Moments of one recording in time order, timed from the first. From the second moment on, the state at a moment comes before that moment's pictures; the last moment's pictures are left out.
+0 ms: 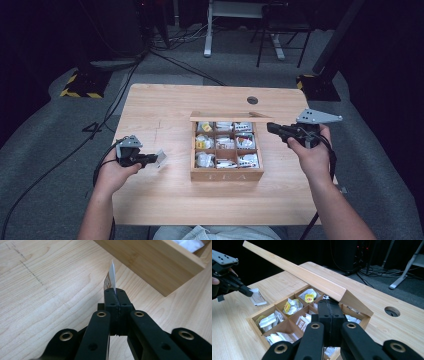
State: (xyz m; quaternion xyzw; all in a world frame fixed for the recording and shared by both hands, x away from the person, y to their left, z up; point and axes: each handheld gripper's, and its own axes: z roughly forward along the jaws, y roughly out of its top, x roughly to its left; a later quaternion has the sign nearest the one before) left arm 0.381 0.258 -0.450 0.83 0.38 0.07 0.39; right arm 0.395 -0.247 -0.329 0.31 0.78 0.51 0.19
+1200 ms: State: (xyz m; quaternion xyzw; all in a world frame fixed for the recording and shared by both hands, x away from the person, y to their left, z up) left arm 0.375 0.259 -0.440 0.82 0.40 0.13 0.40; right arm 0.395 -0.245 -0.331 0.30 0.79 0.50 0.18
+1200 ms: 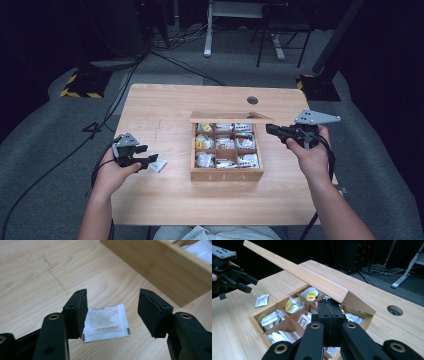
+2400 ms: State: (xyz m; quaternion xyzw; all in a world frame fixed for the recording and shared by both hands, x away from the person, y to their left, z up) left arm 0.330 0.191 -0.456 0.86 0.32 0.05 0.39; right arm 0.394 -0.249 -0.334 0.32 0.79 0.50 0.13
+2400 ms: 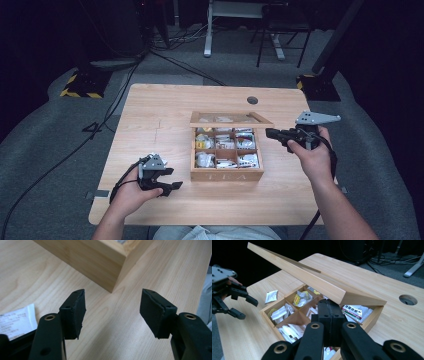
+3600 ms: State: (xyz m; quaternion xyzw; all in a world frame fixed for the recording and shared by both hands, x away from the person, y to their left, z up) left arm 0.331 0.201 -0.453 0.86 0.33 0.06 0.39; right arm 0.378 -0.250 -0.356 0.35 0.83 0.43 0.11
